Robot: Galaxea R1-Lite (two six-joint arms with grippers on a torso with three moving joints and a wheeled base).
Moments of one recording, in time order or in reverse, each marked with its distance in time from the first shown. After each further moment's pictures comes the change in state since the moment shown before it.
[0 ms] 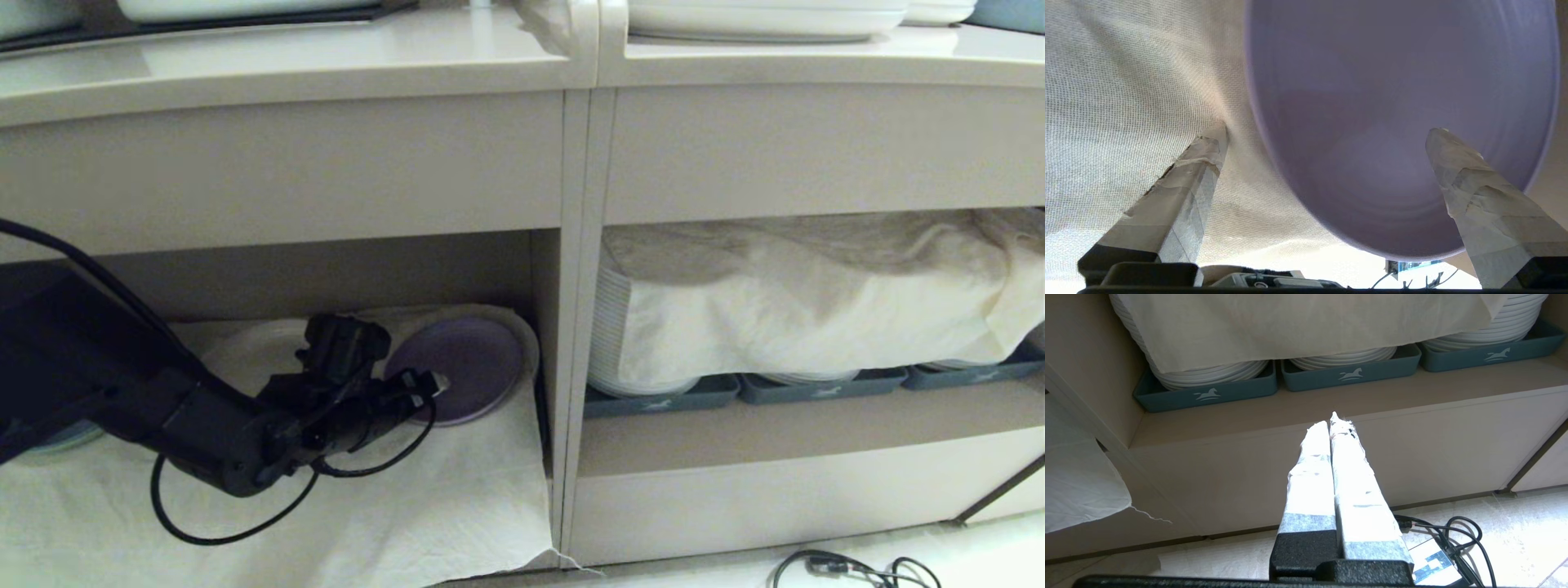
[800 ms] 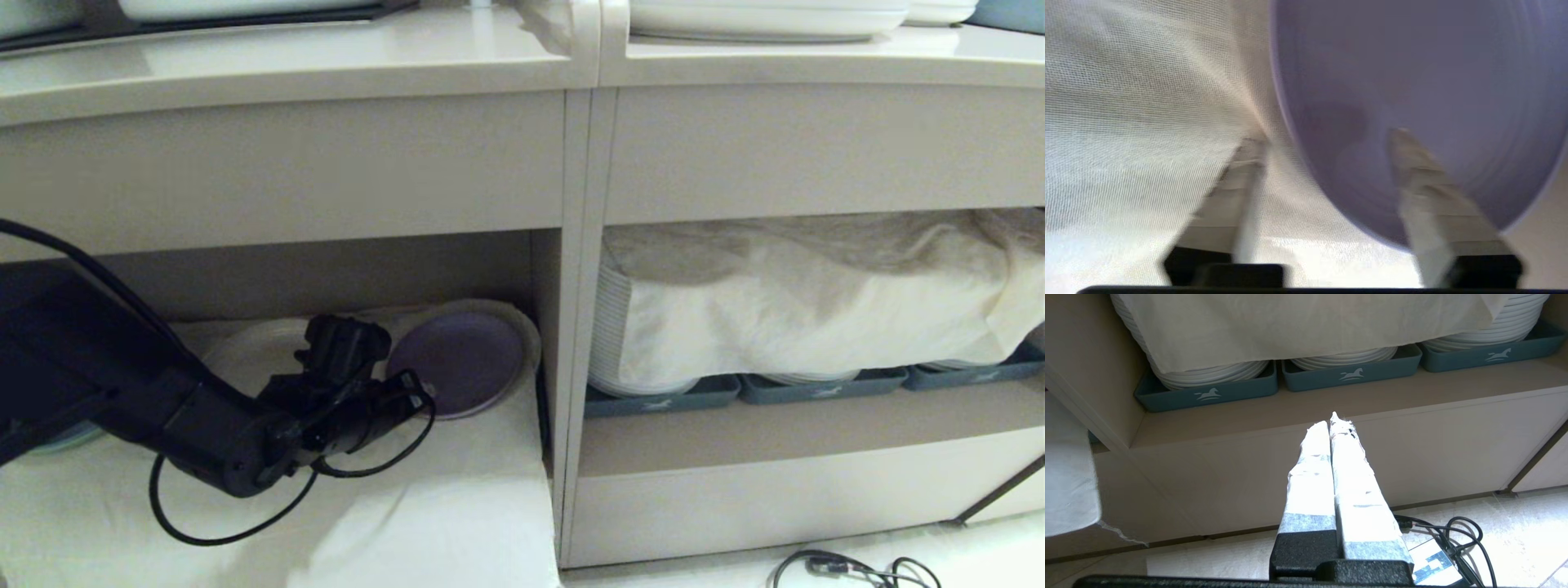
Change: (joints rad) left arm -0.007 0.000 -0.003 -0.004 0.004 -0.002; right arm 0.001 0.000 0.000 0.000 0.000 0.000
